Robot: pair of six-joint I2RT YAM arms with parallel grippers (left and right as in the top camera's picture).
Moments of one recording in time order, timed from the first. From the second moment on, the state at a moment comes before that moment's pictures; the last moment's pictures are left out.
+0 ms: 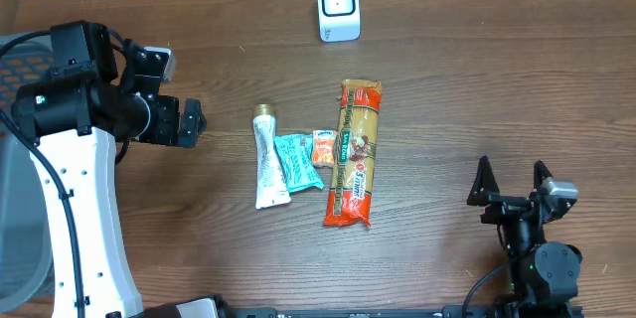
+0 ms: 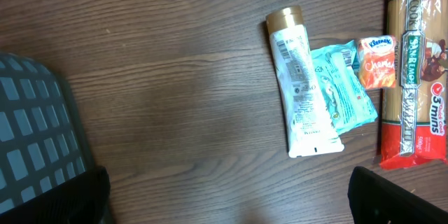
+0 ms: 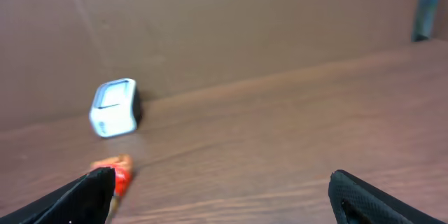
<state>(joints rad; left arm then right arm) 0.22 1.47 1.65 -1.39 0.16 0.32 0.08 0.01 0.04 -0.07 0.07 0.23</state>
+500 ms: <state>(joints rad) 0.22 1.47 1.65 -1.39 0.16 0.32 0.08 0.47 0.57 -0.33 -0.37 0.22</state>
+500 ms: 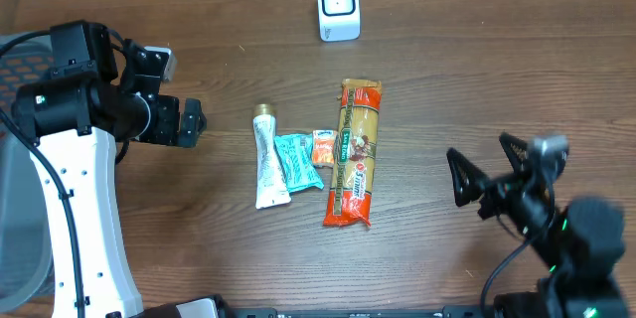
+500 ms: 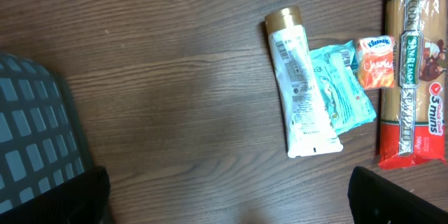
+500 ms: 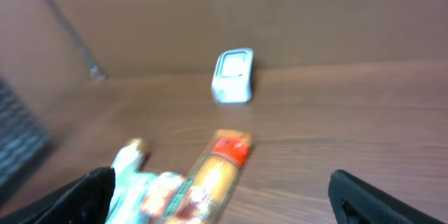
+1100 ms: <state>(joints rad) 0.22 1.47 1.65 -1.39 0.16 0.32 0.08 1.41 1.38 -0.96 -0.59 0.21</state>
